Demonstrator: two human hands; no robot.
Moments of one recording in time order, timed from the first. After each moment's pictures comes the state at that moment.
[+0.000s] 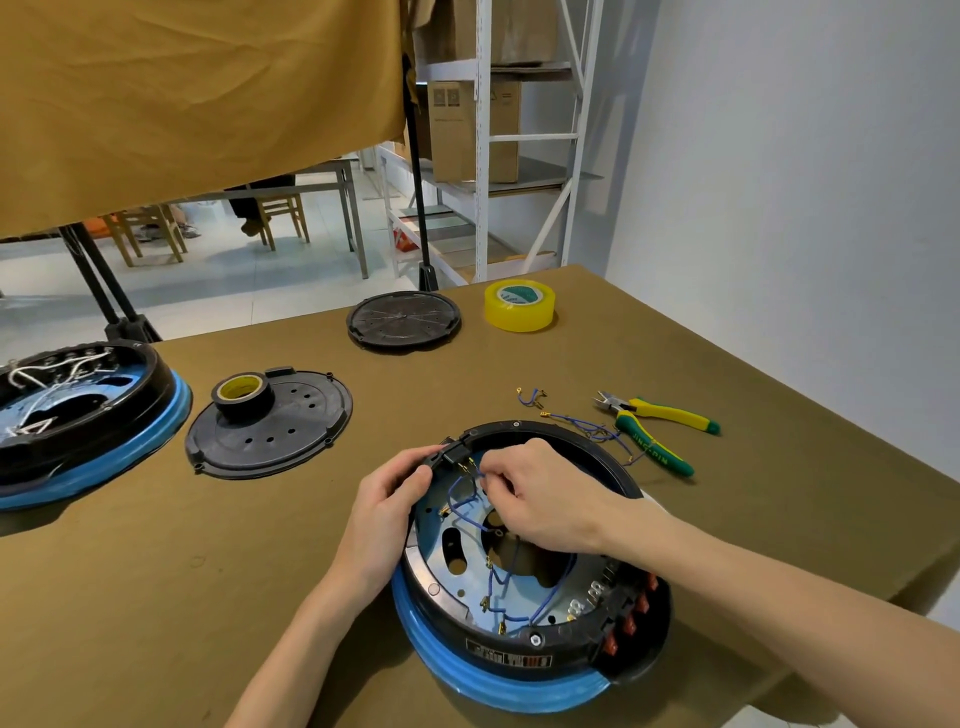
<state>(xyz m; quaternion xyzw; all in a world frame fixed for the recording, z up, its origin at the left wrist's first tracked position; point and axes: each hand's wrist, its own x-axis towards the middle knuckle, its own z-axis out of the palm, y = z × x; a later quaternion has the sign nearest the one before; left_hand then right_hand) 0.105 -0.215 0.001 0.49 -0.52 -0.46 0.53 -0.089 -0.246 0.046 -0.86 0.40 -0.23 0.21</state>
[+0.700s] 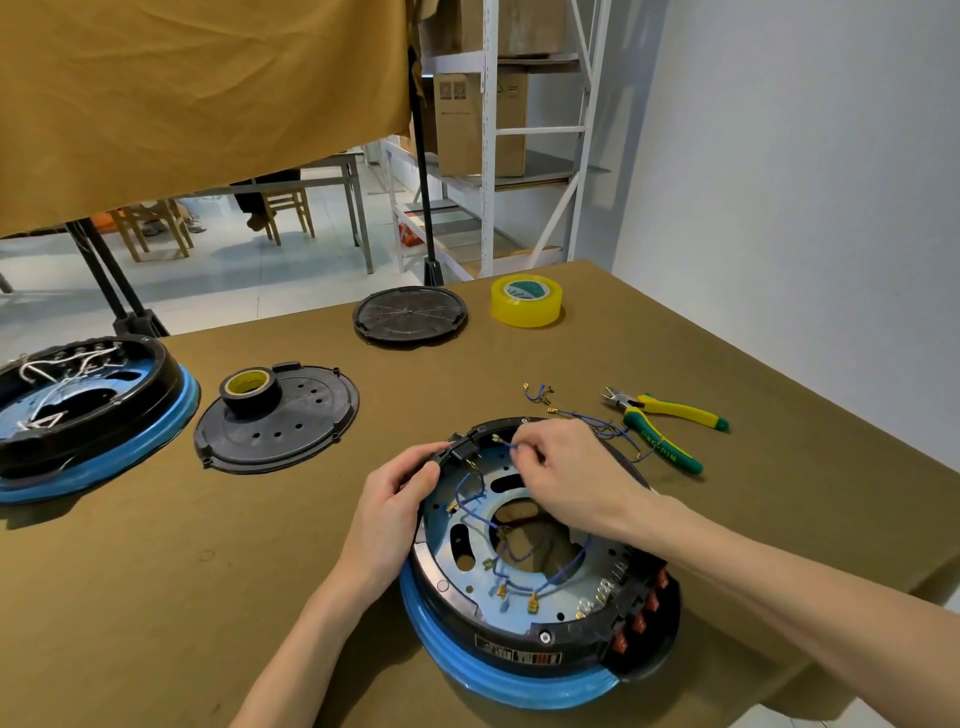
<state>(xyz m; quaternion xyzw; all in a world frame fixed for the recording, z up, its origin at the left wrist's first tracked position) 0.106 -0.214 0.002 0.50 -0.53 -0.44 0.52 -0.100 -0.255 0.044 -0.82 0.45 -0.29 0.23</state>
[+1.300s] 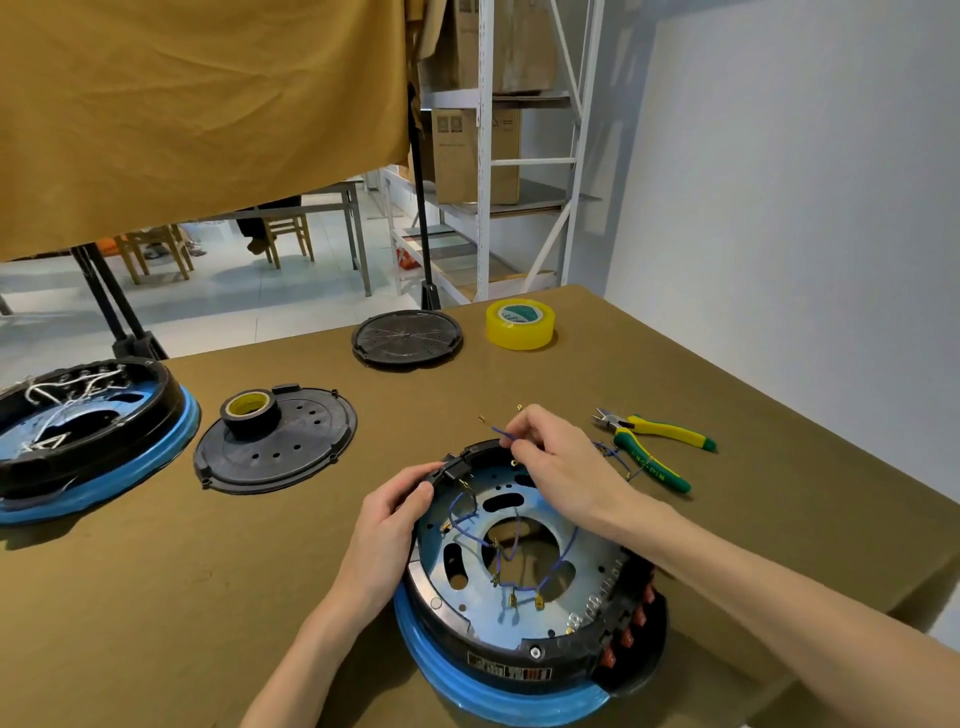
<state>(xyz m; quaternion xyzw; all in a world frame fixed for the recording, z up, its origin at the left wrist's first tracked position) 0.102 -0.208 0.007 0.50 -0.51 -0.45 0.53 -0.104 -0.263 0.060 -0.74 0.48 -0.33 0.33</state>
